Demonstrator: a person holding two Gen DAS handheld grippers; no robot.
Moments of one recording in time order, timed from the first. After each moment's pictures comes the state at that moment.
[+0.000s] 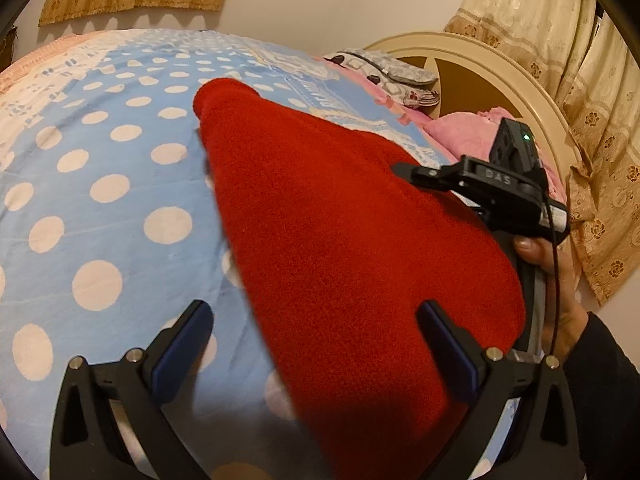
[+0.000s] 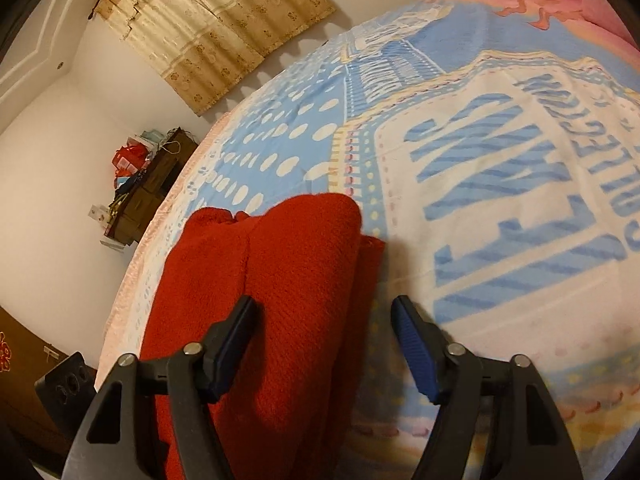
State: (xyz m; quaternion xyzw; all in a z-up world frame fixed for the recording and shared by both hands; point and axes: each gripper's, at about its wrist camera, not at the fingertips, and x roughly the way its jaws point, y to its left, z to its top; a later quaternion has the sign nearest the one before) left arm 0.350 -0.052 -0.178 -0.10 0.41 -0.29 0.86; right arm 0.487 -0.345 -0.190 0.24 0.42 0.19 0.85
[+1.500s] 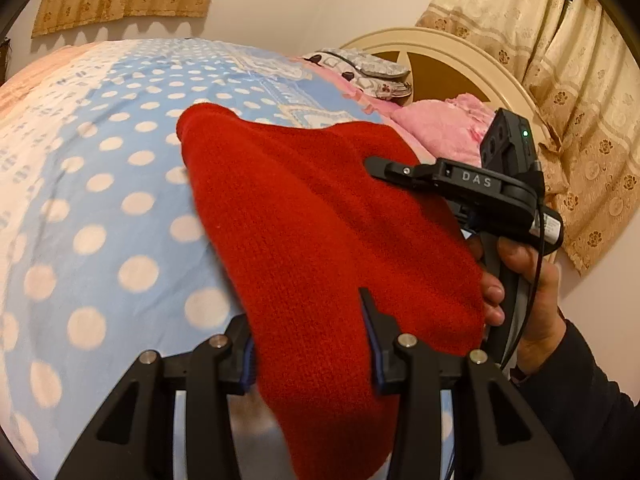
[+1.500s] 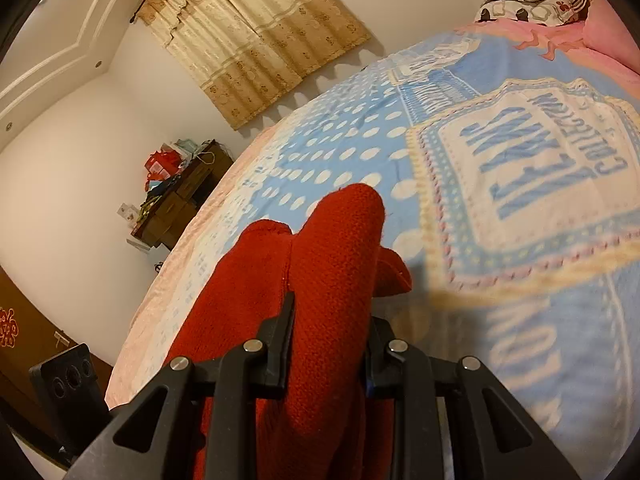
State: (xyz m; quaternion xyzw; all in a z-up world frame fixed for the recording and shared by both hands) left arm 0.259 -0.020 -0.144 -0.09 0.41 -0.31 0.86; right arm 0.364 -0.296 -0.149 0.23 0.36 0.22 0.88
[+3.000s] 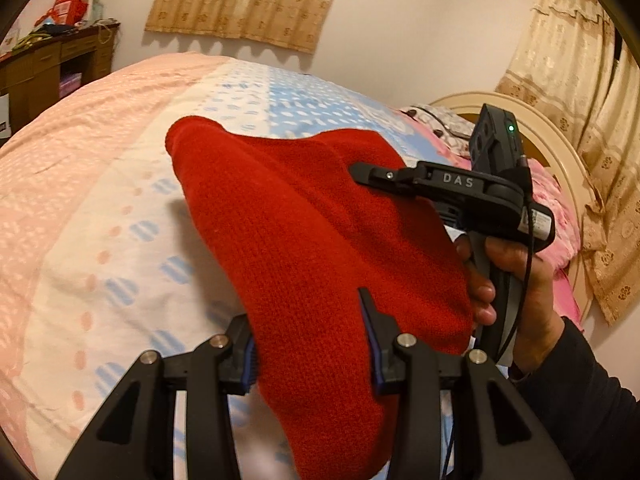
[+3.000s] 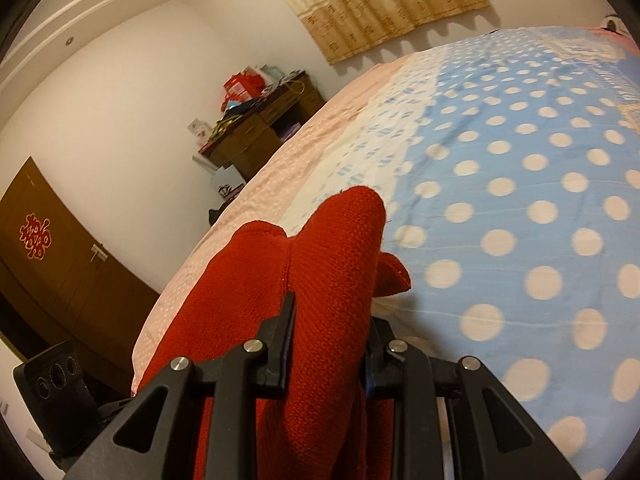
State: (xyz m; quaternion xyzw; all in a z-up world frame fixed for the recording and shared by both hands) left arm 0.160 0.158 -0.136 -0.14 0.37 -0.15 0.91; right arm 0.328 -0.039 -0.136 0.15 0.39 0.37 0.83
